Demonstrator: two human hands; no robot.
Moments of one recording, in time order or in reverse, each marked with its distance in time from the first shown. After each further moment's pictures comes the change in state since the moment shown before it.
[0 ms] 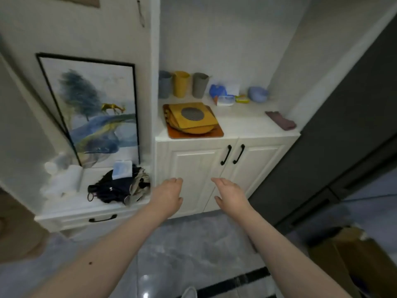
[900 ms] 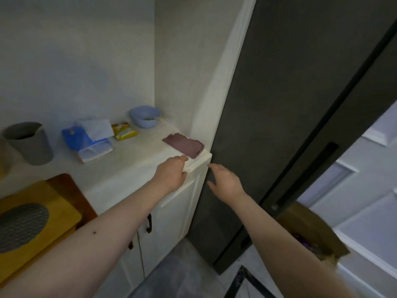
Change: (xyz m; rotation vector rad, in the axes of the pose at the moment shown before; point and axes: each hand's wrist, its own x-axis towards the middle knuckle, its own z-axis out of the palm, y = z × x) left_hand 0.400 0.275 -0.042 -0.145 0.022 0.597; right_hand 0.116 0.322 -0.109 0.141 0.247 0.596
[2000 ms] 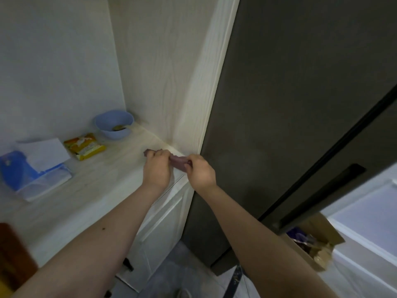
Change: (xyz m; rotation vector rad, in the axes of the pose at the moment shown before) left_hand 0.126 -0.027 0.046 -0.123 0.208 -0.105; right_hand 0.128 0.009 0.026 0.309 0.142 0.176
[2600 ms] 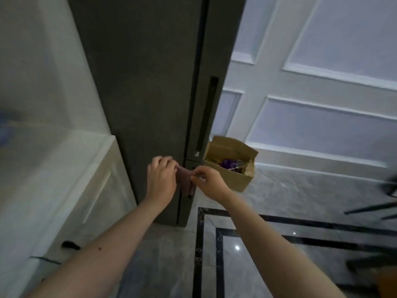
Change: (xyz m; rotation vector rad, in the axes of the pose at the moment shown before) left_hand -0.180 0.132 0.071 -0.057 -0.104 0.629; right_hand -0.262 0.113 -0.071 0.287 0.134 0.457
